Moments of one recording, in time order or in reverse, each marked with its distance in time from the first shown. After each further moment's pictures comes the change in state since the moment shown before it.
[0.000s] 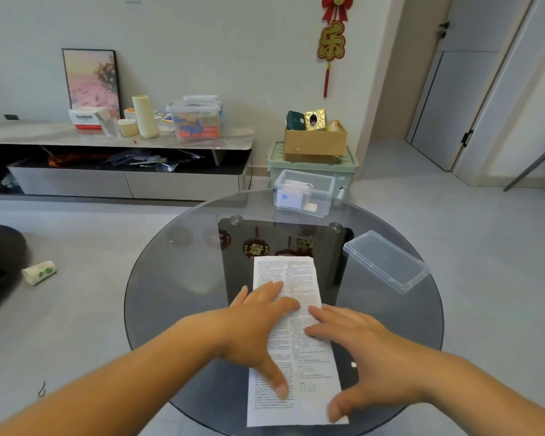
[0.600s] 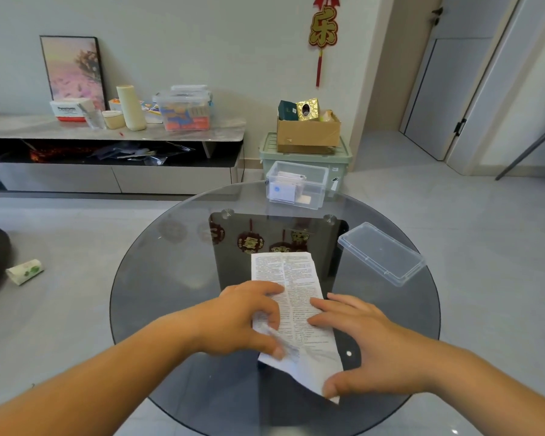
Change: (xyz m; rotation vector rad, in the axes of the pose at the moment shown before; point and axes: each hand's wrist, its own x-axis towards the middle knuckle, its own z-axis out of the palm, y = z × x) left_hand 0.010 -0.023 0.004 -0.211 0.160 0.122; right_hand 0.004 0.015 0.003 0.093 0.079 0.021
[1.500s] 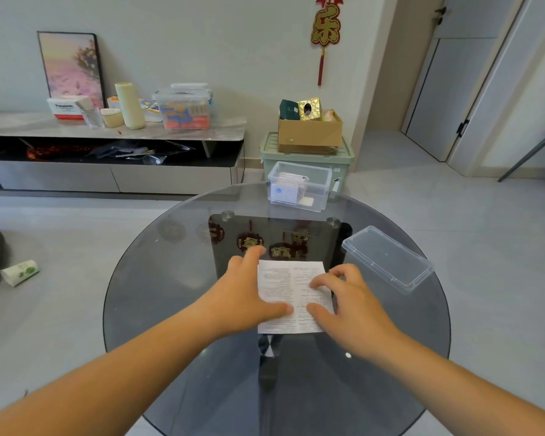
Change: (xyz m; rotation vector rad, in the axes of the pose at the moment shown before) left_hand 0.034 -0.005 -0.003 -0.259 0.334 -0.239; right_hand 0.063 0.000 0.010 0.143 0.540 0.147
